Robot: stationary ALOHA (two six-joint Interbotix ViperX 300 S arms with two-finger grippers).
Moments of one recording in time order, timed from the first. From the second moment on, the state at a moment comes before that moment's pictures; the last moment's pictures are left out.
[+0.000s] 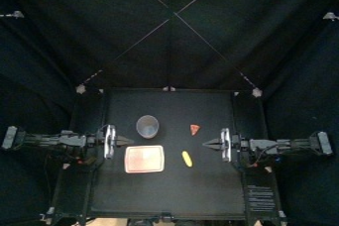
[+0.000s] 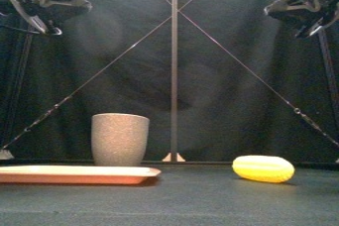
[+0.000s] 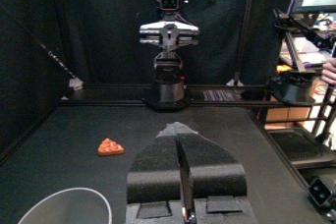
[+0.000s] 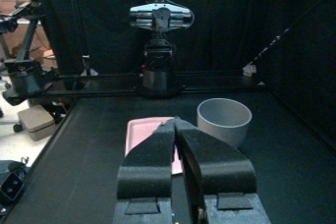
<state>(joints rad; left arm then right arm) 0.00 -0.96 1.19 0.00 -0.29 0.00 0.00 -0.97 1.19 0.00 -0.29 0.00</state>
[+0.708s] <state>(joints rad) 0.00 -0.97 1.20 0.00 -0.29 0.00 0.13 -0.37 1.07 0.30 -0.23 0.36</state>
